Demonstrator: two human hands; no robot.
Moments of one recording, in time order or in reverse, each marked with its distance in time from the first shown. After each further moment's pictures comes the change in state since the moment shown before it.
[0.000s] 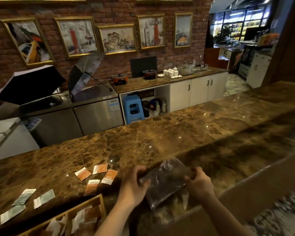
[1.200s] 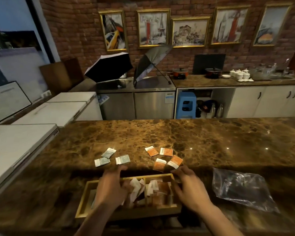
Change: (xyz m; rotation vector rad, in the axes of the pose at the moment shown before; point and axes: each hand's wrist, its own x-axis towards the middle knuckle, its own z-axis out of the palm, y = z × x) left_hand -0.128 -0.178 -0.184 0.309 0.424 -0.275; right_hand -0.117 -0.127 0.167 -0.453 -0.359 -0.844
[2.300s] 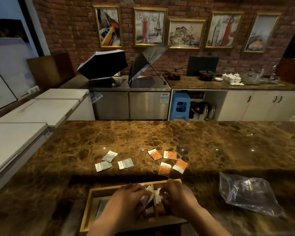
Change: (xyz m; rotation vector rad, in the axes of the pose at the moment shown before) left_hand 0.008 -0.023 -0.004 0.111 -0.388 0.544; right_hand 0.033 -0.049 0.044 -0.137 -0.239 0.005
